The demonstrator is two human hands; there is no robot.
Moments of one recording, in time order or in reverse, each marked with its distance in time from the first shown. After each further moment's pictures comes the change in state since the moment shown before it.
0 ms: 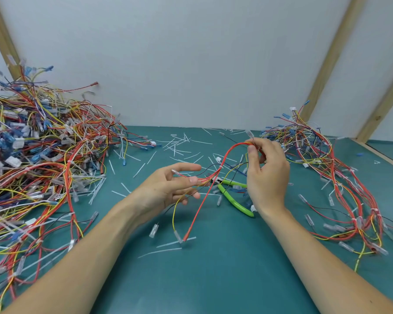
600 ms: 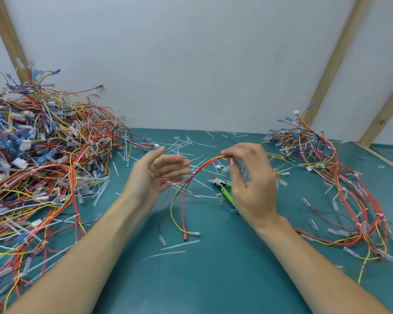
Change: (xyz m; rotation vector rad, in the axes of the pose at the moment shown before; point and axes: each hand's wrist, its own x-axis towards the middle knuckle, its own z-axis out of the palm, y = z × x) left_hand 0.005 0.011 -0.019 -0.288 0.238 0.073; right_hand -0.016 -0.027 0.004 0.169 -0.111 -0.383
